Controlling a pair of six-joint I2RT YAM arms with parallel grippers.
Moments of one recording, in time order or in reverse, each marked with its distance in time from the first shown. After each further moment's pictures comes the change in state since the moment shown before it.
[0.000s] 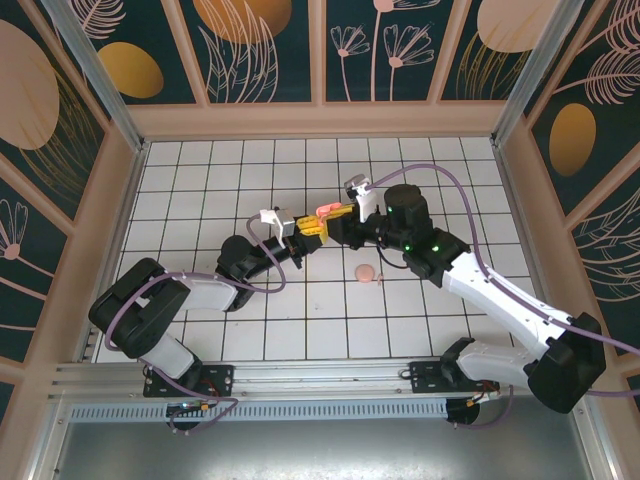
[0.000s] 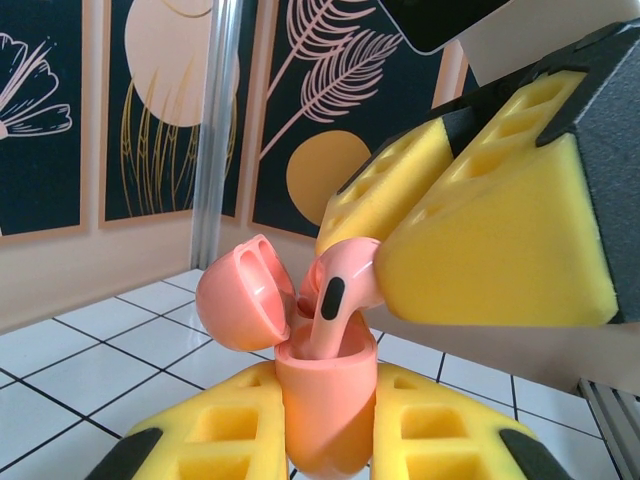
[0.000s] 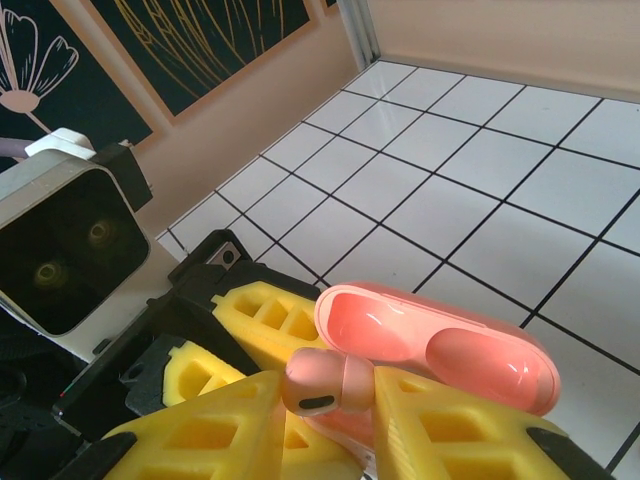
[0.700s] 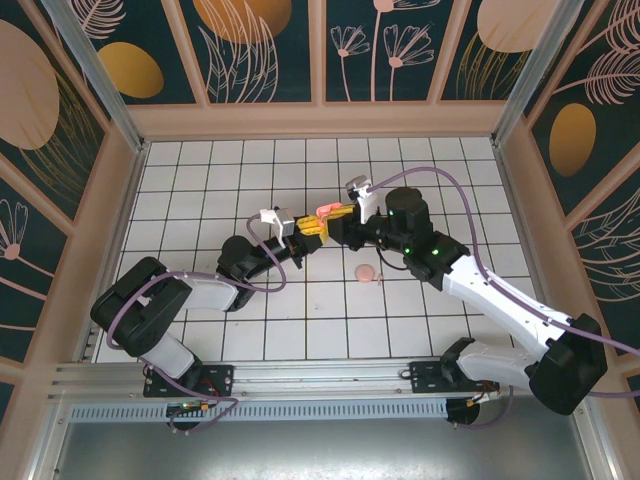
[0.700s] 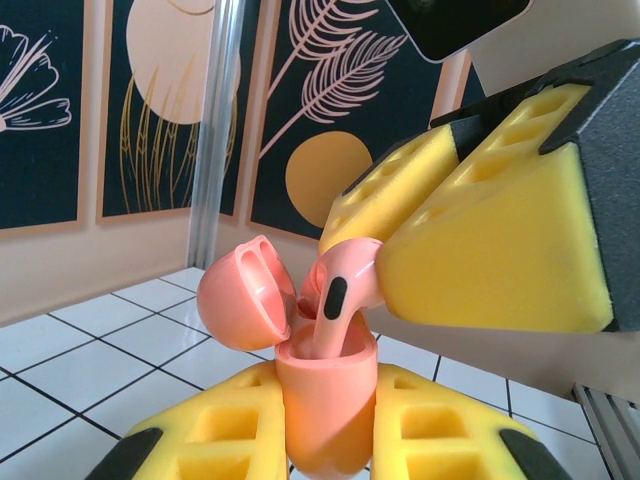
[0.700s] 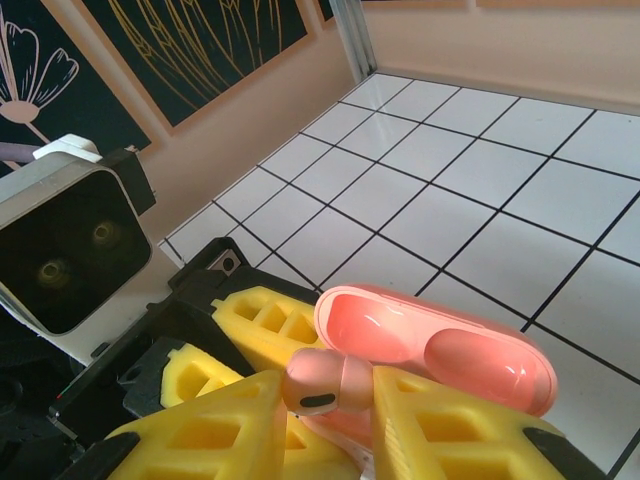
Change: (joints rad) left arm 0.000 0.013 0.000 0.017 -0.001 -0.022; right arm 0.001 -0.013 -0.037 0.052 0.011 0.008
